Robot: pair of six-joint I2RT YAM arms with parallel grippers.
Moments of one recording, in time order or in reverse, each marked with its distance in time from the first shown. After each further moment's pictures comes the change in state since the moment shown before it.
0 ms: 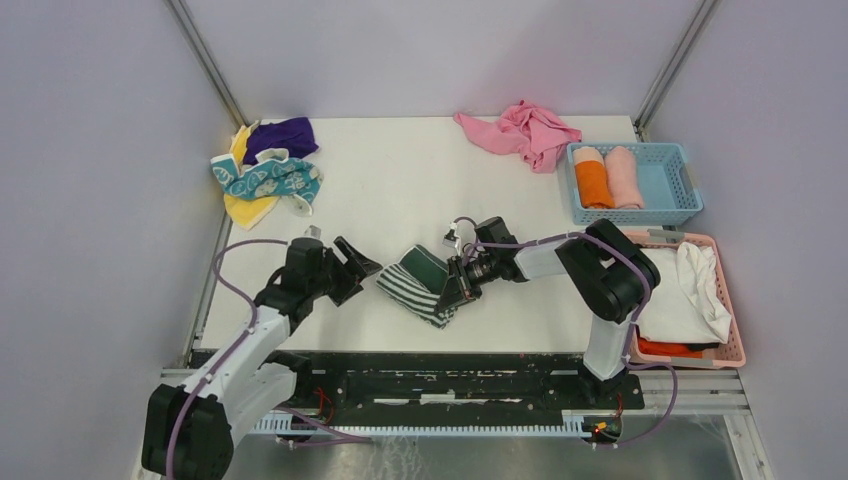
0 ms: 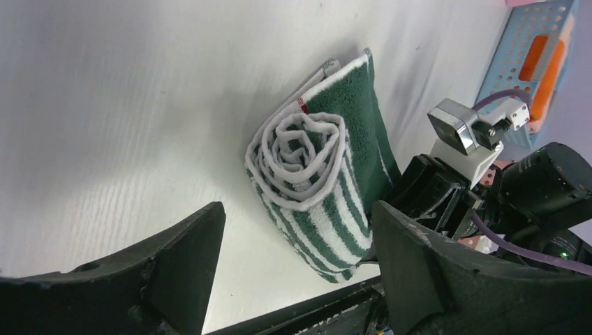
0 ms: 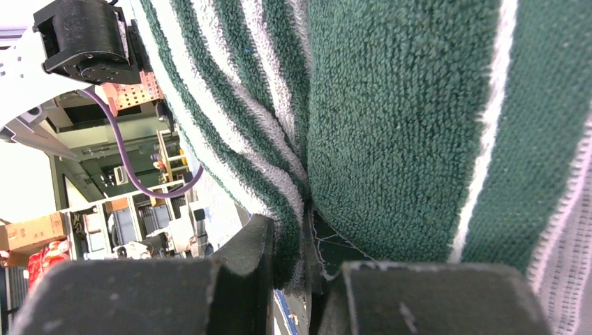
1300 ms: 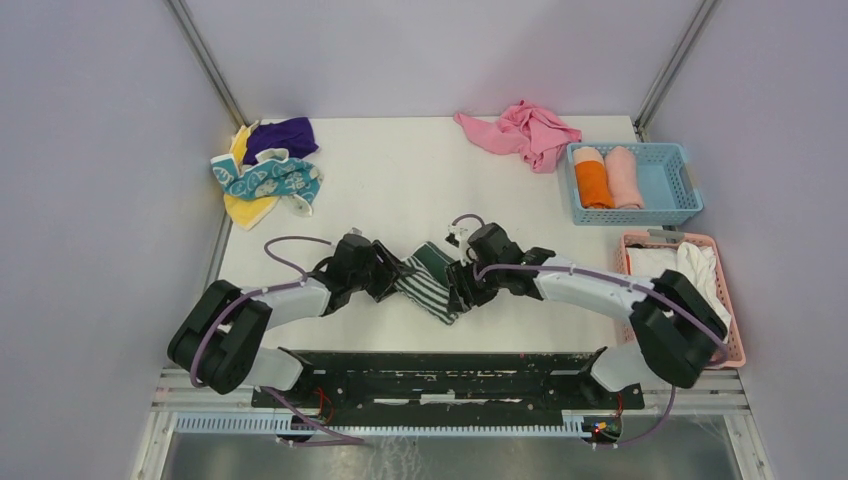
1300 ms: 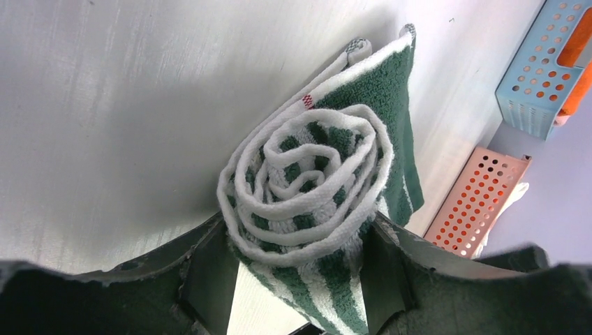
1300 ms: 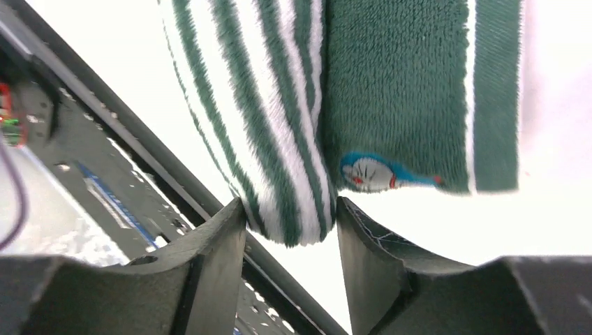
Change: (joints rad) left arm -0.233 0.472 -0.012 0.460 -0.052 -0.225; right arm 0.155 -0.366 0.008 -0.356 0.560 -0.121
